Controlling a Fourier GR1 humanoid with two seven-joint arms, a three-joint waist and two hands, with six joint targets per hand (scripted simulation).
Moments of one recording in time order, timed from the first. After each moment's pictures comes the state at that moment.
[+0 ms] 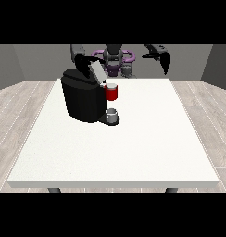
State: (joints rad) left arm -0.27 0.08 0.18 -1.39 0.01 -0.21 -0.06; right arm -0.61 -0.16 -0.08 -1.09 0.01 0.07 -0.08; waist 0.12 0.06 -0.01
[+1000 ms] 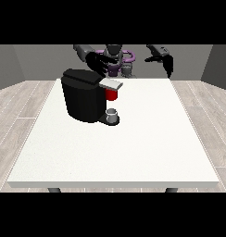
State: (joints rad) left arm -0.29 0.11 0.19 -1.33 0.03 -0.19 -0.10; right arm -0.76 -0.13 -0.02 -1.04 0.09 0.04 -0.04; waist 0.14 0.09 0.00
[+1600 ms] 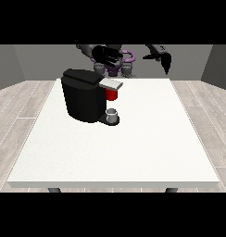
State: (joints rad) left arm -0.25 0.11 0.16 -1.34 0.03 -0.19 -0.14; right arm -0.77 -0.05 0.03 -1.05 0.11 0.05 -0.09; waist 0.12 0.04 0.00
